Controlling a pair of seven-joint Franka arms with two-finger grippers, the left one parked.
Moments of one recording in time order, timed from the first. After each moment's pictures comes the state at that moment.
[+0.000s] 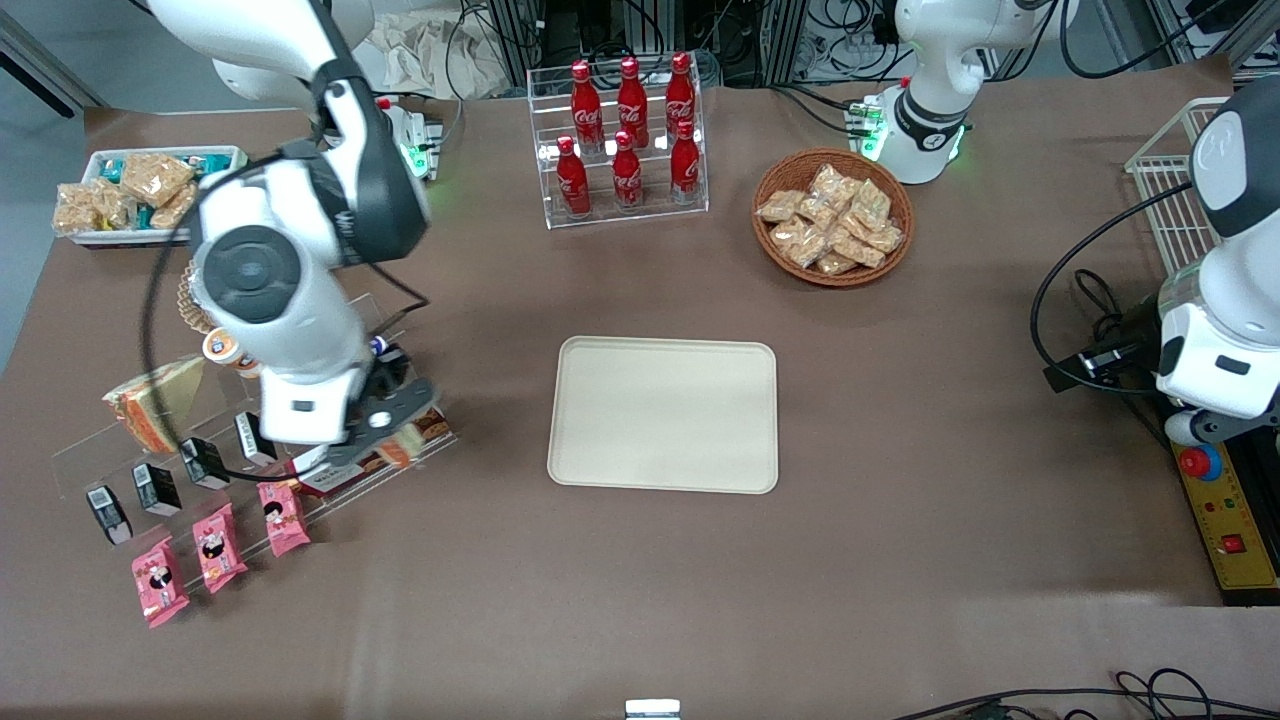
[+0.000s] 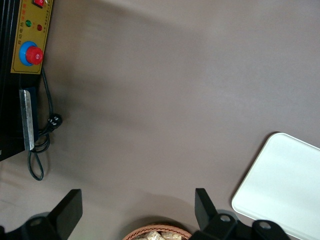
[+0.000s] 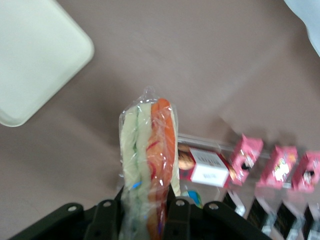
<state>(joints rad) 0.75 0.37 -0.43 -1.47 -0.02 1.73 -0.44</state>
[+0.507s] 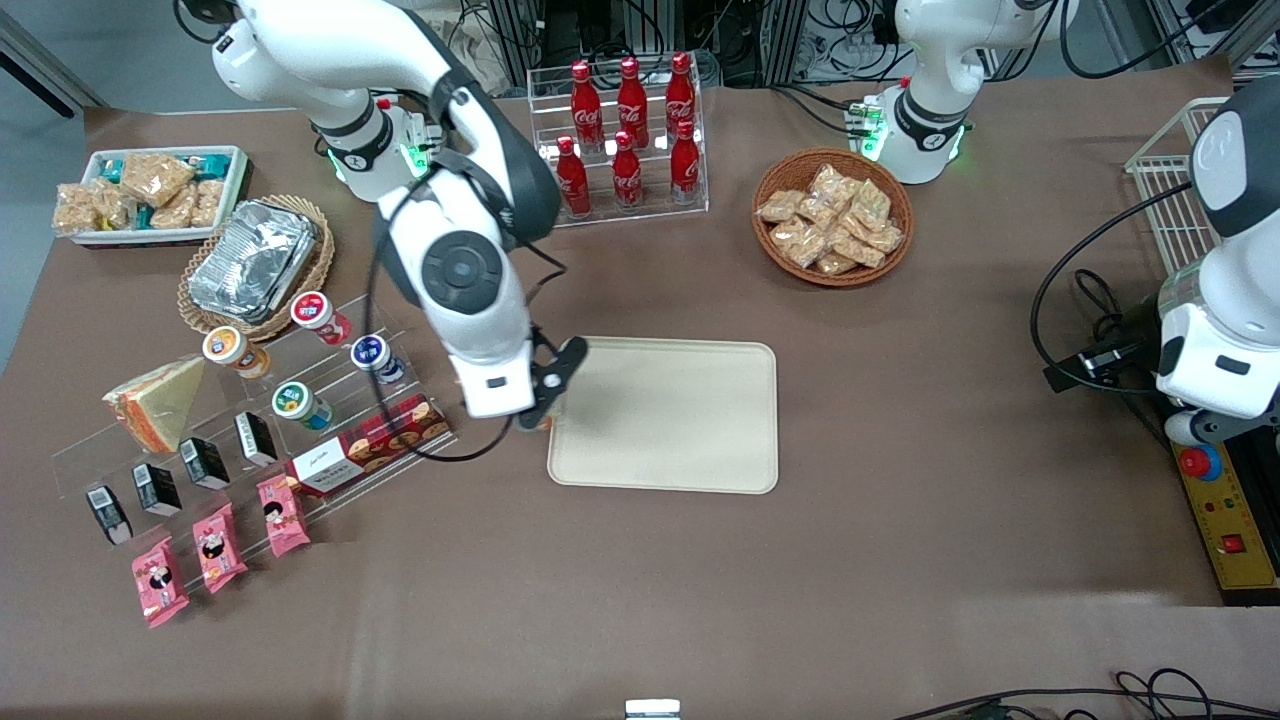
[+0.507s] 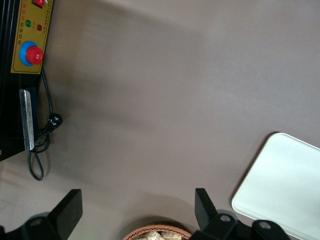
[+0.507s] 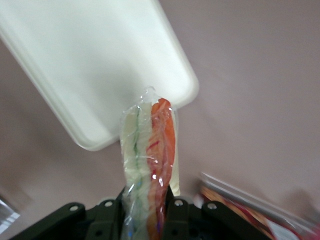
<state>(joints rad) 0.77 0.48 -0.23 -1.47 0.12 1.81 -0.46</state>
